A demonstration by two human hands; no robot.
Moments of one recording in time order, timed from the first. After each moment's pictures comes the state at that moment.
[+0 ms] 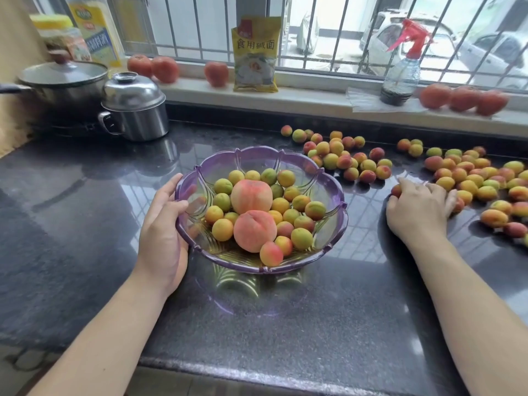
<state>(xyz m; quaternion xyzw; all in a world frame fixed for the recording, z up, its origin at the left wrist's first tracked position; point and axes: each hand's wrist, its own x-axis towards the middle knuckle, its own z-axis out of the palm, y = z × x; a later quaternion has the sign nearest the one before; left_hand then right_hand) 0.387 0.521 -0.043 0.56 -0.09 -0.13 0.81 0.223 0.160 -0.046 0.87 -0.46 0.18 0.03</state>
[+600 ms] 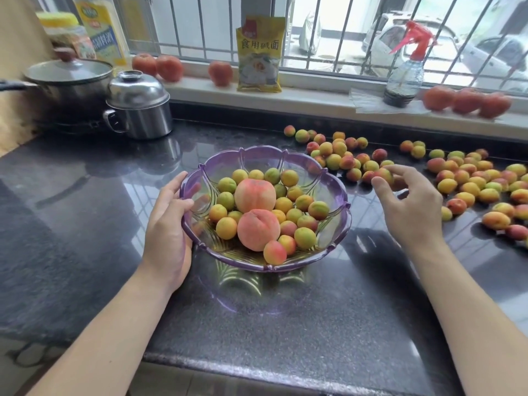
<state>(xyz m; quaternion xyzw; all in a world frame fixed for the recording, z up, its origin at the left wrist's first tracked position) 0.384 0.522 -0.036 0.60 -0.11 -0.12 0.78 0.222 0.207 -0.020 0.84 -0.28 0.41 -0.21</state>
